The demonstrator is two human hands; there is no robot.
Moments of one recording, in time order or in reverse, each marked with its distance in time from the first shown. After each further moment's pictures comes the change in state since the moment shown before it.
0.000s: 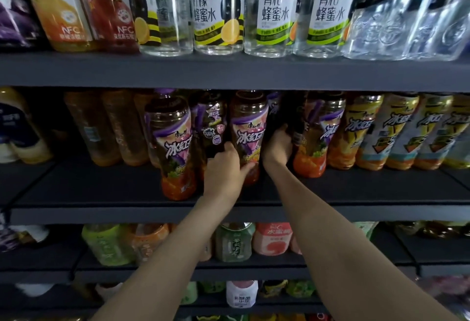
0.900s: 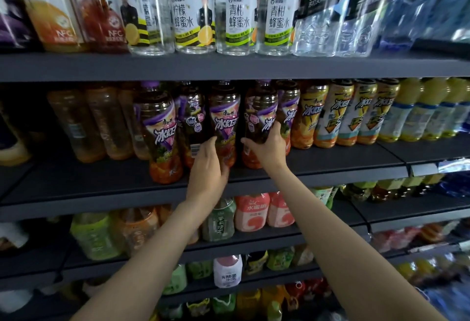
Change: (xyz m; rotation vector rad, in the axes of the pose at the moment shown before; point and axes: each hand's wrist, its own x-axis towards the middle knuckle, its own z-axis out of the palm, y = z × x) left_hand -0.057 -0.014 -0.003 -0.320 0.083 0.223; right_hand -0.081 0.017 -0.082 0.268 -0.053 -0.081
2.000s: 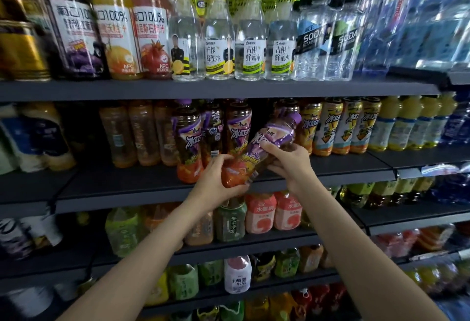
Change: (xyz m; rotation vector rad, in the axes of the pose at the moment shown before) left_hand -0.042 0.007 -0.077 -0.255 -0.251 0.023; right_hand -0.084 -0.056 -0.053 0.657 -0.095 0.282
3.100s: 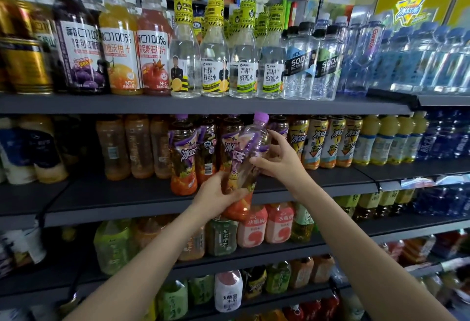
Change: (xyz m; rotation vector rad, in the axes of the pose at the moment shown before) left_hand -0.003 0.013 0.001 -0.222 -0.094 -0.059; right_hand -0.012 -0.022 -0.005 -0.385 -0.257 -0.295
